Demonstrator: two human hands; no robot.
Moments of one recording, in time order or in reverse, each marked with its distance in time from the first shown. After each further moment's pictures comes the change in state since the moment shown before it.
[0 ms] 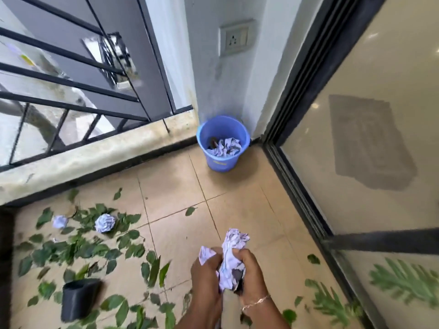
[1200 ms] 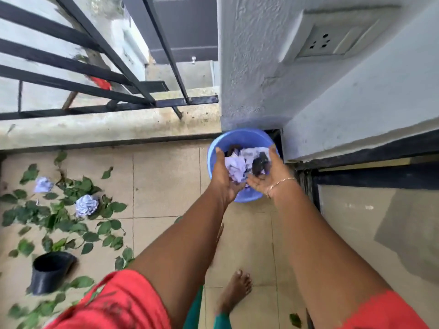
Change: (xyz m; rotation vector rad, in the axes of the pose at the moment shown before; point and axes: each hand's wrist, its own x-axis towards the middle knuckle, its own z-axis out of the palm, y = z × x) left_hand 0.312 0.247 0.222 -0.225 0.071 -0.214; right_hand 0.365 -0.300 0.143 -0.354 0.164 0.220
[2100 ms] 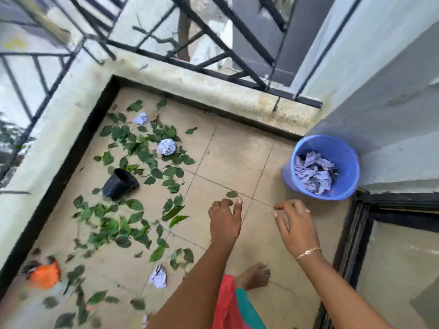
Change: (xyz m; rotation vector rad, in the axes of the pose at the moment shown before) left_hand -0.094 -0.138 -0.253 0.742 0.607 0.456; right_hand -0.117 0.206 -0.017 -1.644 -0.206 -1.307
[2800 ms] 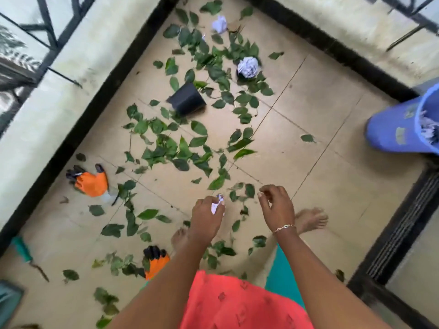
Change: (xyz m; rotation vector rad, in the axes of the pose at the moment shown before) left_hand -0.063 -0.399 -0.149 -0.225 -0.082 -0.171; right_hand -0.172 -0.211 0.287 0.045 -0.285 0.190
